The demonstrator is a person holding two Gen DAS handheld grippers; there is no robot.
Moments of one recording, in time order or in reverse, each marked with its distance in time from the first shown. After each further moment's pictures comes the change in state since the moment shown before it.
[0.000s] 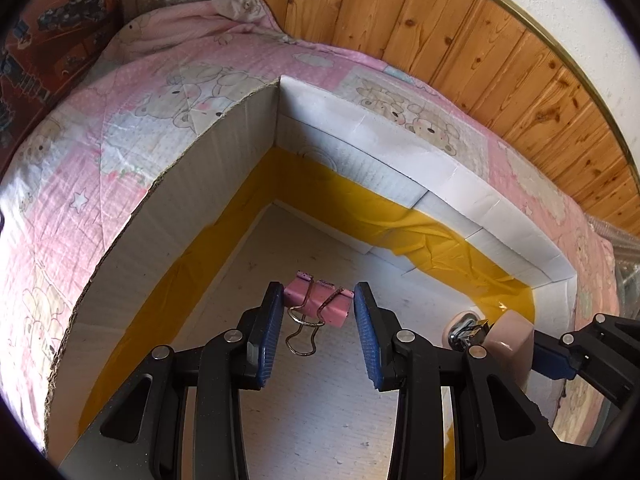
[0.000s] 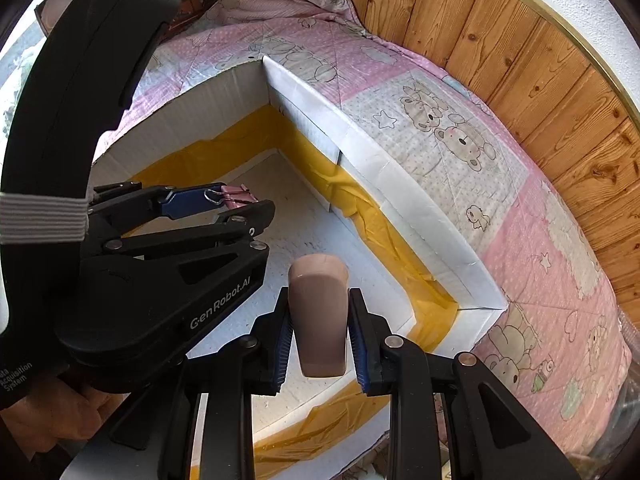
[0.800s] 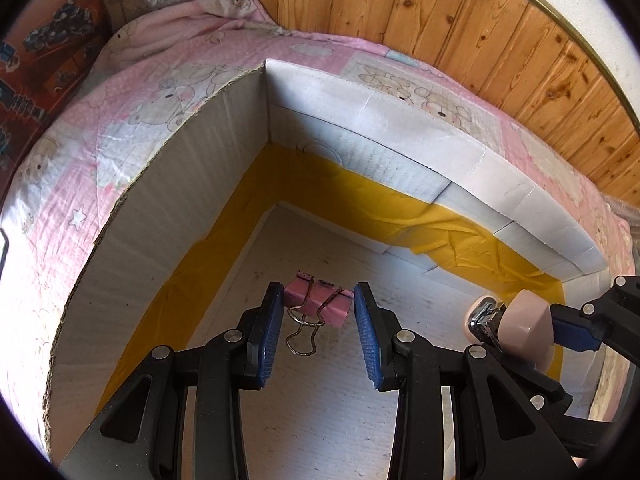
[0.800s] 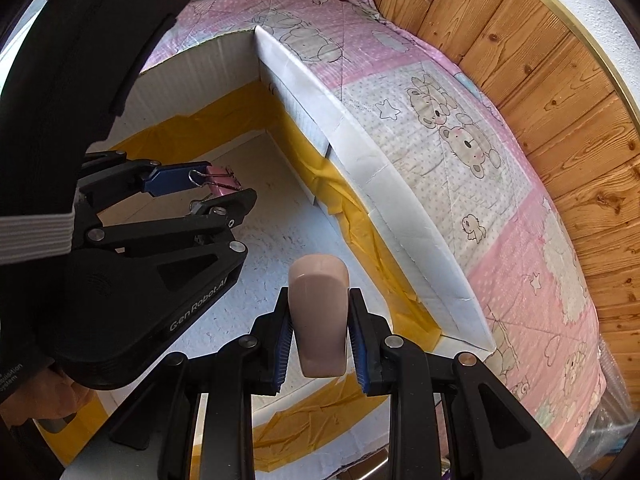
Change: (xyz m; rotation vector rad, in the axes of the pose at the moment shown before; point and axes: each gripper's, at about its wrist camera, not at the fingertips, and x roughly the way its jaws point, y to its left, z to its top) left arm 0.021 -0.005 0.005 0.077 0.027 0.062; right arm 0.019 -0.007 0.011 -0.077 0.083 -0.034
